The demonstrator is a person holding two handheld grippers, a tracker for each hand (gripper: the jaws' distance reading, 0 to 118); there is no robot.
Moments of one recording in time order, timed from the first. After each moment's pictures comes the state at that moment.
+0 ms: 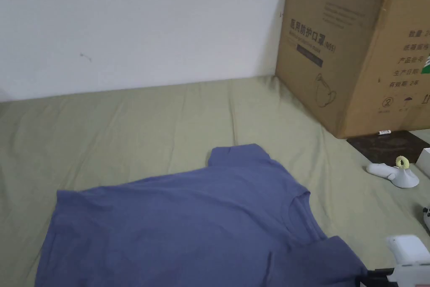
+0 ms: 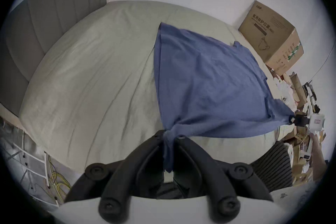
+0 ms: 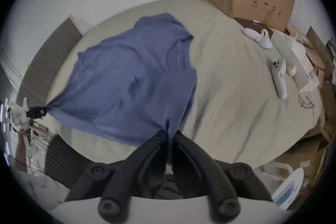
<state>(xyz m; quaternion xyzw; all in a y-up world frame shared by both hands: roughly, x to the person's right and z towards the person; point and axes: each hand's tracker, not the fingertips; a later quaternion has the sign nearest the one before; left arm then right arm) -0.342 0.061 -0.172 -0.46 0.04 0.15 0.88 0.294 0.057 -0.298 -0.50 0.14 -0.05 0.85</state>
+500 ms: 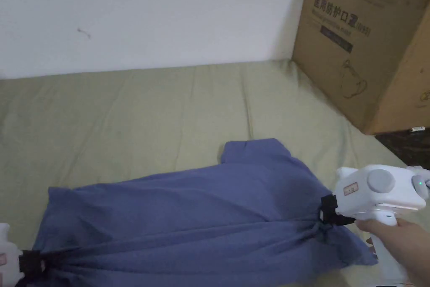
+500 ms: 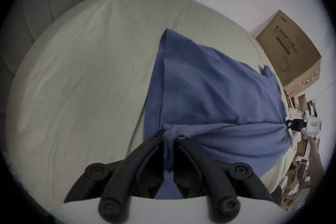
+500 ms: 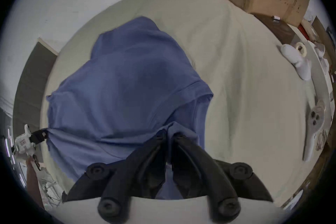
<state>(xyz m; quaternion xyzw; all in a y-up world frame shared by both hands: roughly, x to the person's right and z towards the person) -0.385 -0.019 -0.406 -0.49 0.06 0.18 0.85 0.238 -0.022 -0.557 -0.57 0.06 -0.08 0.82</state>
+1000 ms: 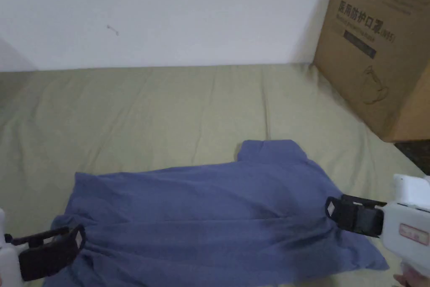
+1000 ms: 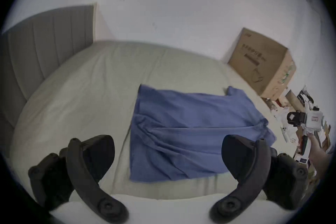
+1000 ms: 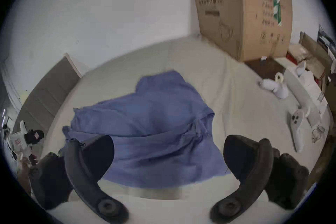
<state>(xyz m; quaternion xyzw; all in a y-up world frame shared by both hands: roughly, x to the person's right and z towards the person) -0.321 0.079 -0.274 -0.27 0.02 0.12 0.96 0.215 0.075 -0.387 -0.31 0.11 -0.10 0.94</state>
